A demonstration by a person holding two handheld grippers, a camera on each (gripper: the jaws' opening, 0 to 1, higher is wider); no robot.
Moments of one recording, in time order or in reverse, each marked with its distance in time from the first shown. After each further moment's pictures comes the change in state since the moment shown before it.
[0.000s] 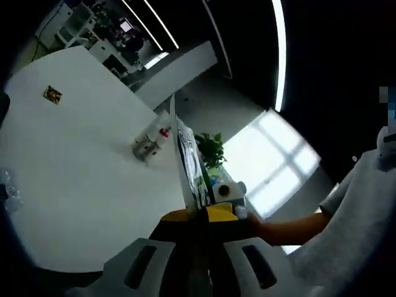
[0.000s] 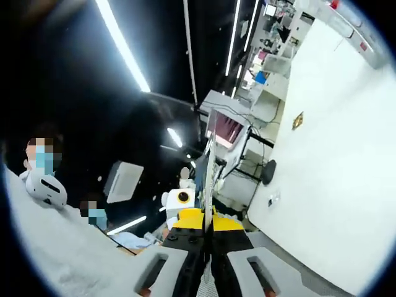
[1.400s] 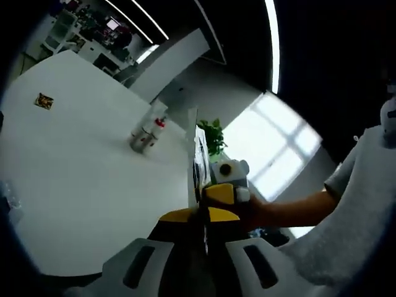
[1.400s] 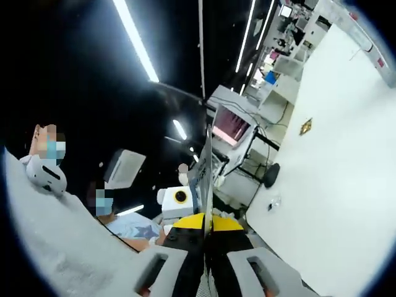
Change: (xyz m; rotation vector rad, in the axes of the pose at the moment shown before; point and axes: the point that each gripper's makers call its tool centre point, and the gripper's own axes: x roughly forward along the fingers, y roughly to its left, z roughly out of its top) left arm 0.005 -0.006 -0.016 0.120 0.065 -0.001; right arm 0.007 0.004 0.003 -0.101 0.028 0.020
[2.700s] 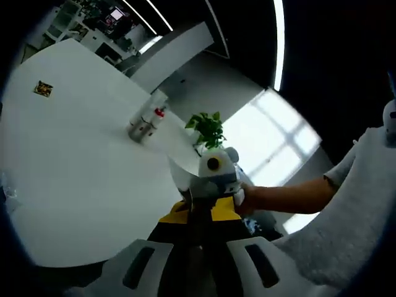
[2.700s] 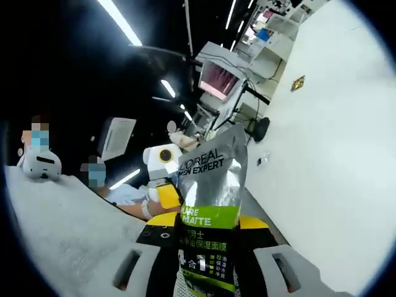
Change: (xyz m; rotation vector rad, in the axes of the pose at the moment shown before) left arm 0.005 0.000 -0.015 -0.043 0.076 0.009; right arm -0.023 -0.023 -0.043 0.049 0.351 -0.069
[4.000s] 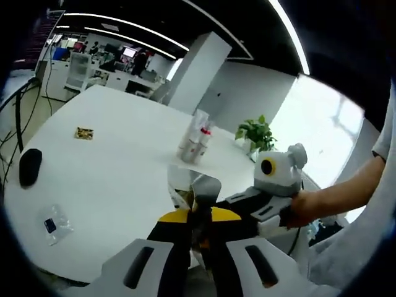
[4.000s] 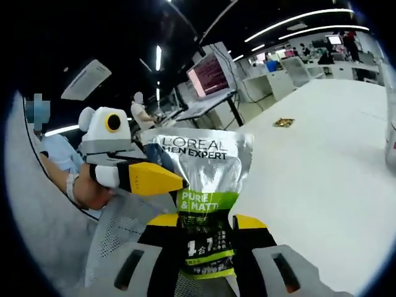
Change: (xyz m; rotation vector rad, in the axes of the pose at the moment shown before) left arm -0.012 0.051 0.023 0.223 -0.117 0.385; right arm 0.025 -0.054 0.023 -0.399 -0.005 -0.374
